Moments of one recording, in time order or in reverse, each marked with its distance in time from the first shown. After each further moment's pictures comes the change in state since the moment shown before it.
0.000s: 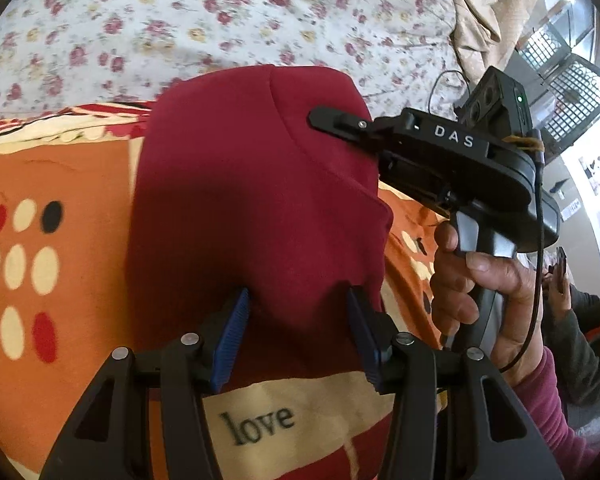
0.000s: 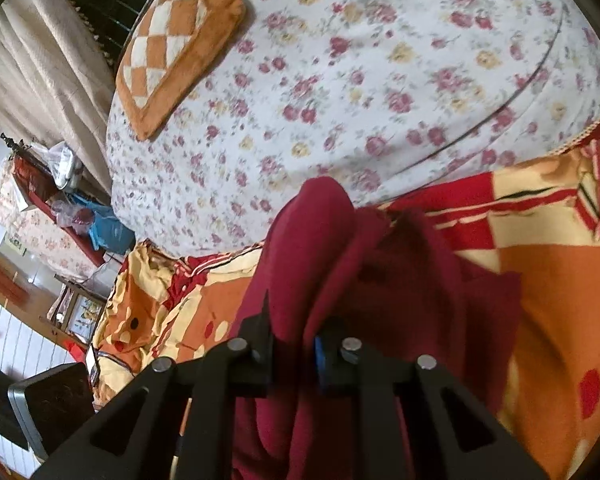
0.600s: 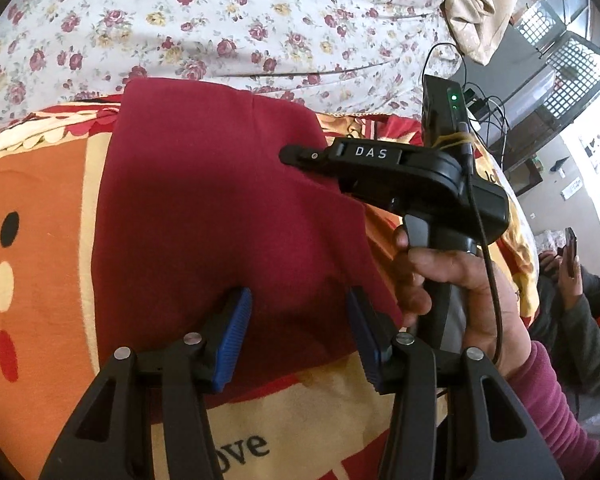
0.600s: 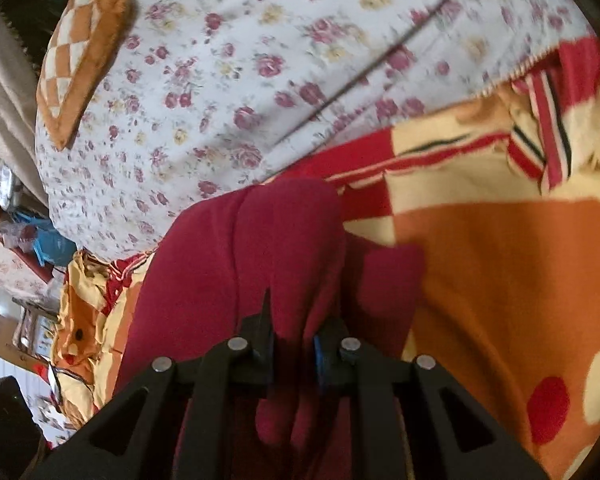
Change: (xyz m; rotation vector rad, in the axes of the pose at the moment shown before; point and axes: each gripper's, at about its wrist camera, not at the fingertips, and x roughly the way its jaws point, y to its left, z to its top) left arm 0.033 -0.025 0.000 0.050 0.044 0.014; right arm 0.020 -0.084 -0.011 0.126 0.053 -0.171
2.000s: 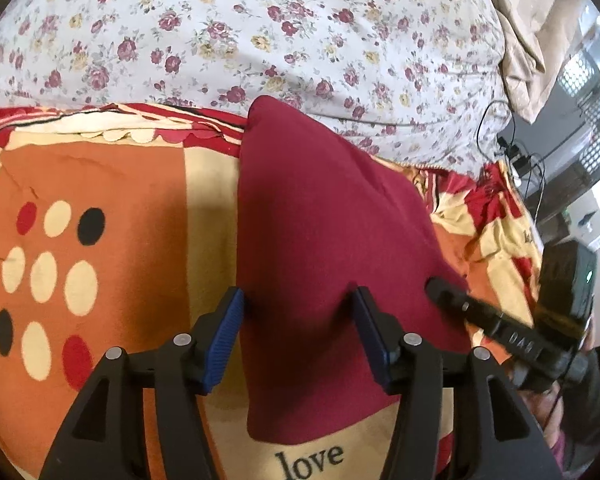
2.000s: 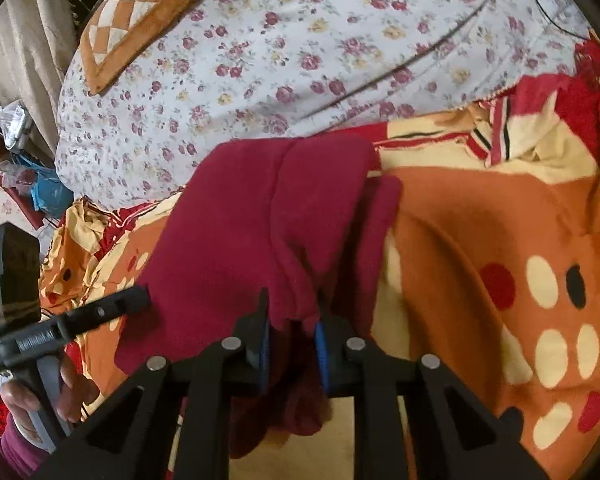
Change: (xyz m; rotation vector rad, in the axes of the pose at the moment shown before) left arm -0.030 0.068 0.012 -0.166 -0.111 0.091; right arm -0.066 0.028 -0.071 -0.177 -0.008 -0.089
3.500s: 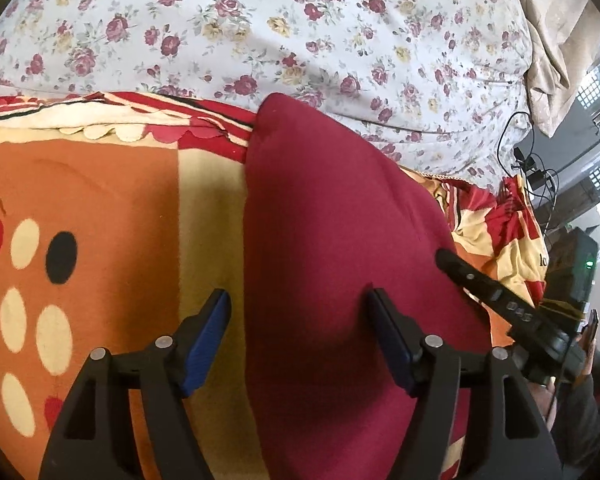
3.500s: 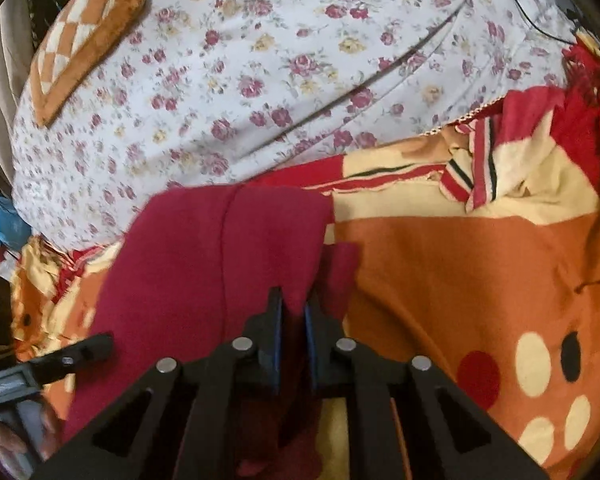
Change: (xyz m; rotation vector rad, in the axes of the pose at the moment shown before) left arm 0.042 0.013 0.028 -0.040 0.039 0.008; right arm 0.033 -0.028 0.048 0.063 -0.083 -0.124
